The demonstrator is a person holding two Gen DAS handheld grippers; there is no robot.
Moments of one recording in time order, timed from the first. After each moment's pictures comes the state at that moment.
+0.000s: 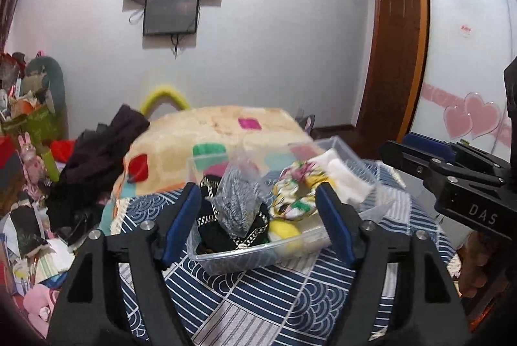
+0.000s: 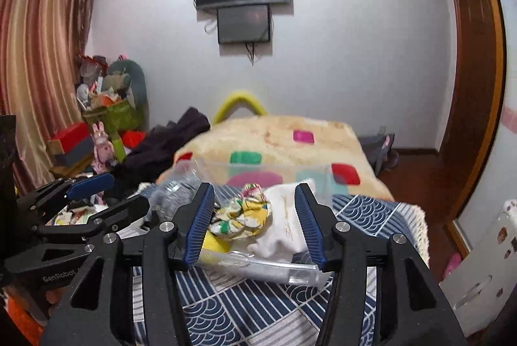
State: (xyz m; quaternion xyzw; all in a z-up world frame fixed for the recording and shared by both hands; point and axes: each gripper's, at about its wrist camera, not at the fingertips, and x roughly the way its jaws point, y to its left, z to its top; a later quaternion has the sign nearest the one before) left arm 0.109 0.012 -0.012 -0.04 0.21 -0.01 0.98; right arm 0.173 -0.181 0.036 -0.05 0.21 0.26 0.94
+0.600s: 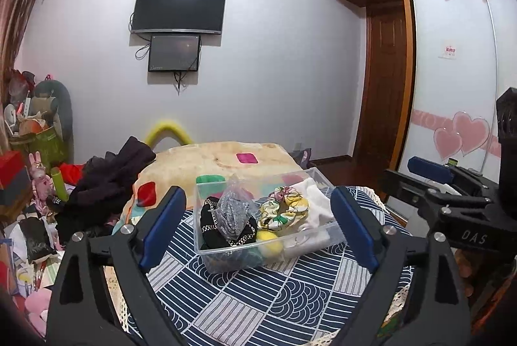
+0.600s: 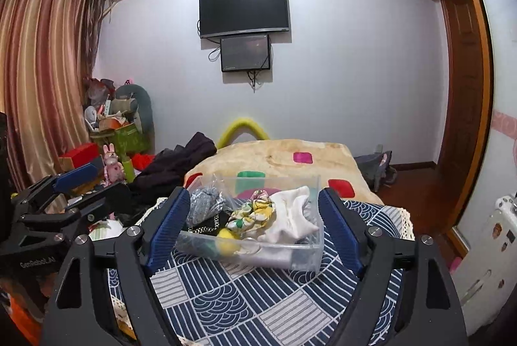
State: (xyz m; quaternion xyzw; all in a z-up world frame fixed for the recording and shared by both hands) left arm 0.037 -0.001 0.016 -0.04 0.14 -0.01 0.99; right arm 0.131 -0.193 0.041 -0.02 0.16 0.26 0.95
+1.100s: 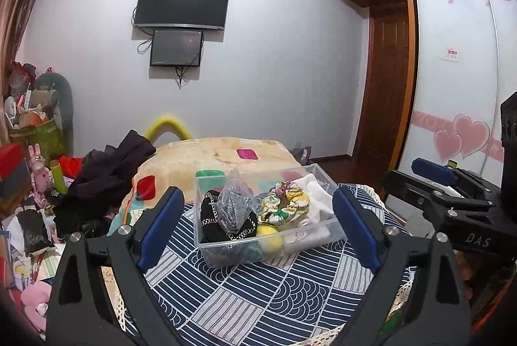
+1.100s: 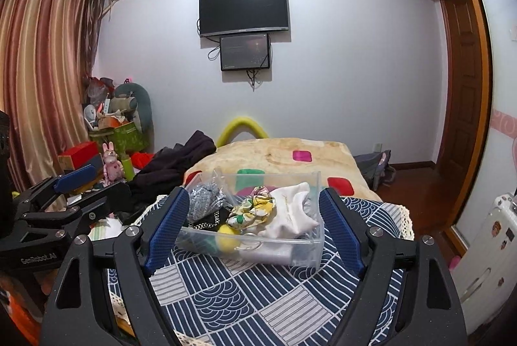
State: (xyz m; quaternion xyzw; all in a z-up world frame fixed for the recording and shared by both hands) left arm 0.036 0.001 0.010 -0.04 0.14 -0.01 0.99; right arm 0.121 -0.194 0.038 -0.03 0.16 0.26 0.95
